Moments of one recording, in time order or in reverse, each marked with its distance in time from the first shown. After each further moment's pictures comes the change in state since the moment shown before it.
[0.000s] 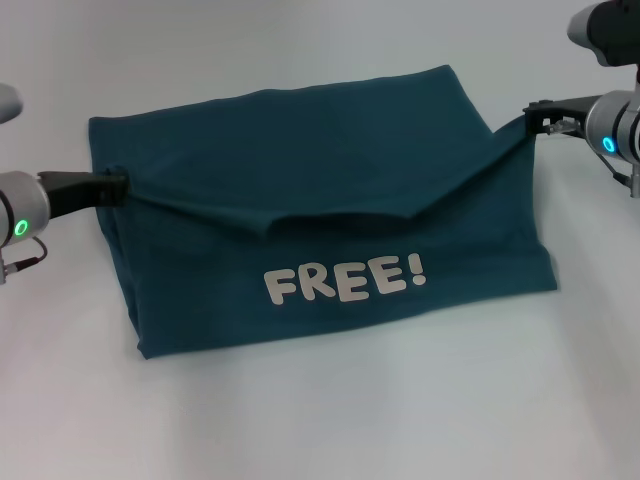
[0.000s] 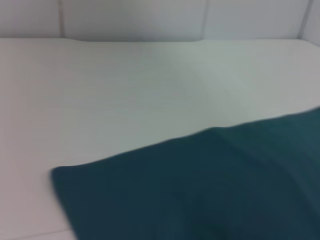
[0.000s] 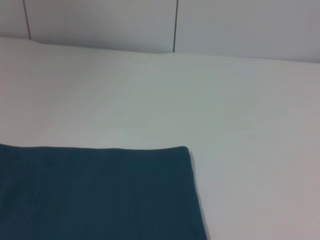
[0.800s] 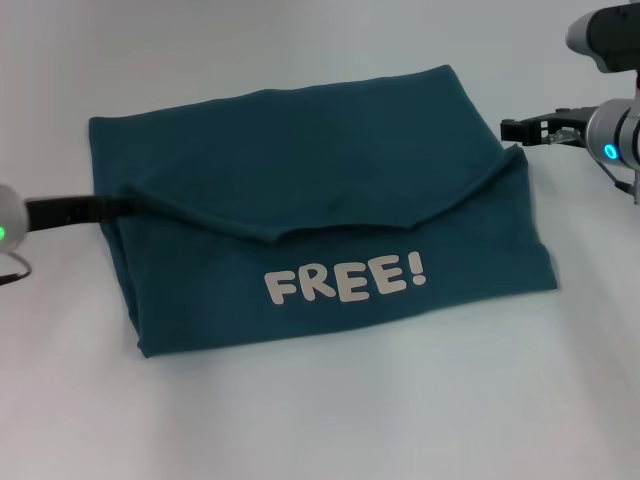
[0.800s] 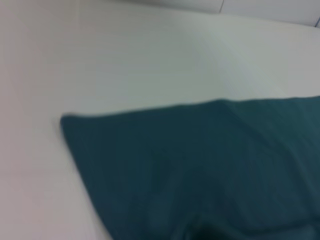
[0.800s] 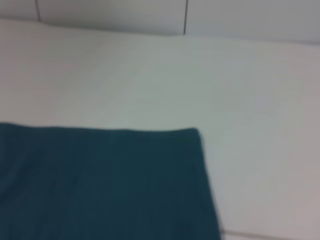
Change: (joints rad) left arm 0.021 0.054 0.007 0.036 0.098 0.181 -0.242; right arm -0.005 -0.011 0.003 -0.010 -0.006 -0.078 -0.001
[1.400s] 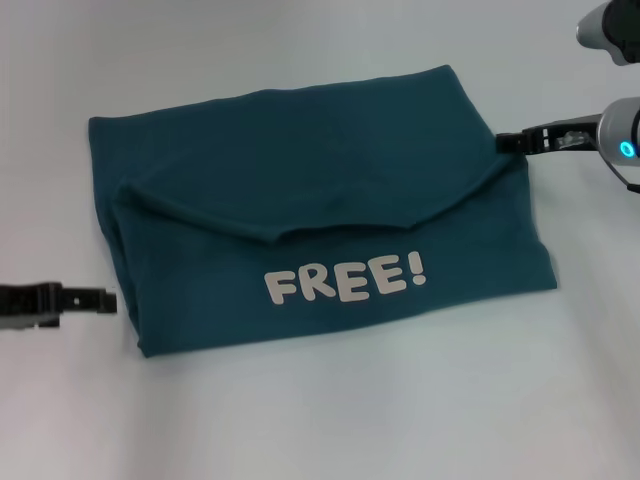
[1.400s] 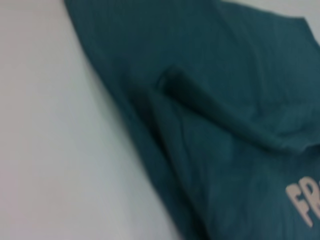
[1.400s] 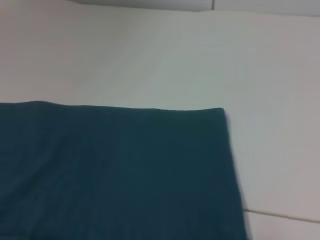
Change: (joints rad) left arm 0.193 0.005 -0.003 0.395 0.124 0.609 -0.353; right arm -0.035 -0.010 0.003 -0.136 0.000 -0.231 0.010
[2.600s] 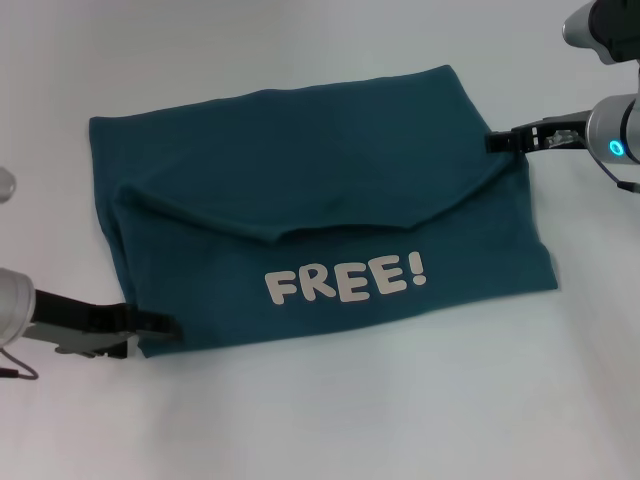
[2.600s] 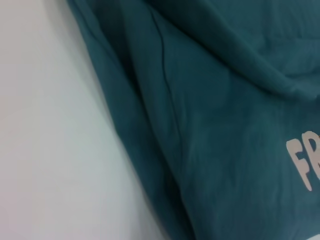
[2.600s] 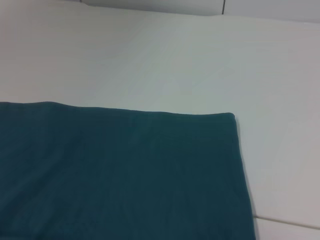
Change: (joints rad) left arm -0.184 0.012 0.009 -0.328 0.087 -0.080 -0.046; right arm 0.006 0.011 -0.014 -0.007 -0.001 0.005 -0.008
